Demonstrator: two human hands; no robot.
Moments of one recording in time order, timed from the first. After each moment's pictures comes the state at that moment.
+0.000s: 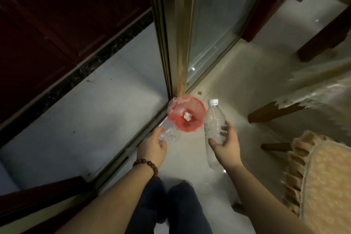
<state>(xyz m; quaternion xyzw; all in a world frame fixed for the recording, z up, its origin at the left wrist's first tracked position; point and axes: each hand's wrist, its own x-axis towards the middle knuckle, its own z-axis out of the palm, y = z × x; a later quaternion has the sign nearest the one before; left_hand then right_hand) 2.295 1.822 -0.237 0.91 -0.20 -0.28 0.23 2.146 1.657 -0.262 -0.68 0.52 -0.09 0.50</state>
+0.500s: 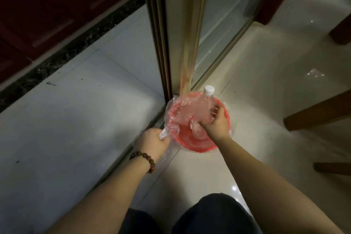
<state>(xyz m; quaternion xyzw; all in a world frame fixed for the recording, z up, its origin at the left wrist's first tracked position) 2.411 1.753 -0.567 0.90 -0.21 -0.30 0.23 2.304 1.578 -0.613 -0.69 0.50 -0.14 0.51</state>
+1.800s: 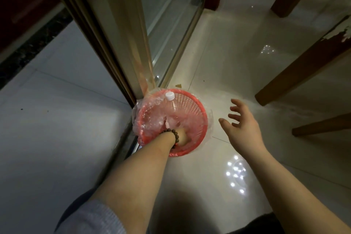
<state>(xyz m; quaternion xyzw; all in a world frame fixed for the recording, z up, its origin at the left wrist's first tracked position) 2.374 1.604 -0.701 0.73 -0.48 -0.49 -0.03 2.208 1.573 -0.573 -0.66 0.59 -0.21 0.40</state>
